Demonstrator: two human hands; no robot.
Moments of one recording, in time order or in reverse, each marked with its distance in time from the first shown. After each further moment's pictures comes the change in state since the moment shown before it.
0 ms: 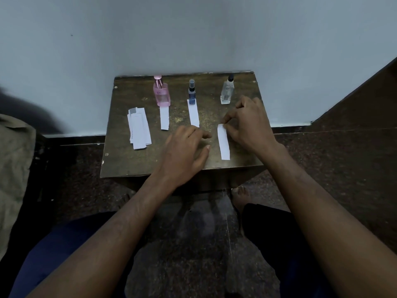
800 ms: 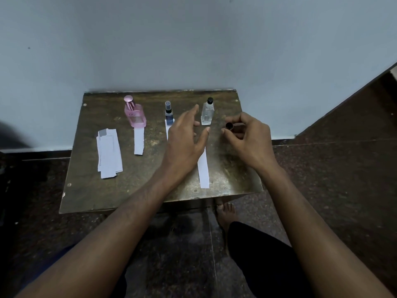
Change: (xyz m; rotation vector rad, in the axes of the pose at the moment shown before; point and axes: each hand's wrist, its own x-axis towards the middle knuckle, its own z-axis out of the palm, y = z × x) left_hand 0.111 0.018 0.047 -0.368 0.267 -0.146; right_hand 0.015 0.050 -0.012 0.558 0.064 0.275
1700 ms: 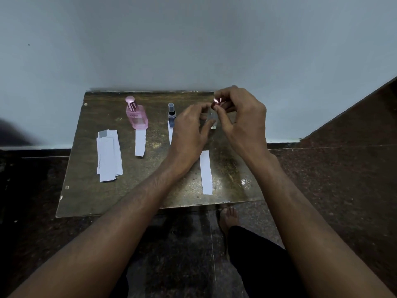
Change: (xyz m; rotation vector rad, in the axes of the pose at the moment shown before) left_hand 0.039 -0.005 0.018 -0.041 0.069 0.076; right_hand 0.045 -0.033 0.016 -0.074 0.250 -0.458
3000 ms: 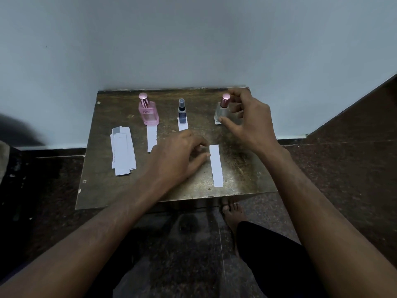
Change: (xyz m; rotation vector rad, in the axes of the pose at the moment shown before) left_hand -0.054 0.001 -0.078 0.401 -0.409 0.064; right_hand -0.009 0.009 -0.002 -0.074 -0.225 0.173
